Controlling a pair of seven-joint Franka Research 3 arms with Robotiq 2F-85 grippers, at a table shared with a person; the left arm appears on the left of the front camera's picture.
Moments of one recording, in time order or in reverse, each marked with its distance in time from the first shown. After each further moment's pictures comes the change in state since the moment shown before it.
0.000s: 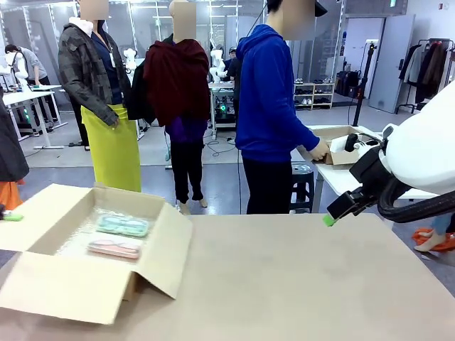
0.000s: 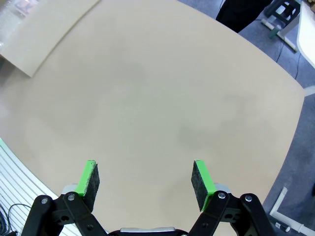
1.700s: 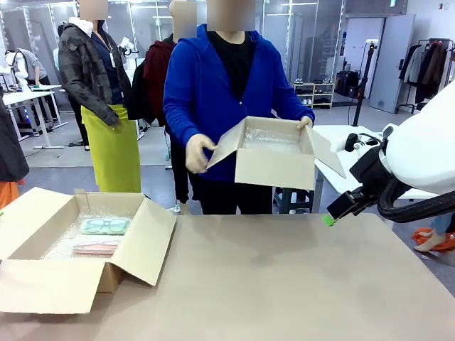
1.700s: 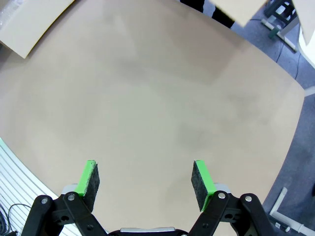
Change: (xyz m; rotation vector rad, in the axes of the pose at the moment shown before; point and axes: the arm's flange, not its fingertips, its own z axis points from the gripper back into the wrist) left arm 0.018 0.008 0.051 0.093 -0.015 0.003; right arm 0.000 0.000 0.000 0.000 0.000 0.000
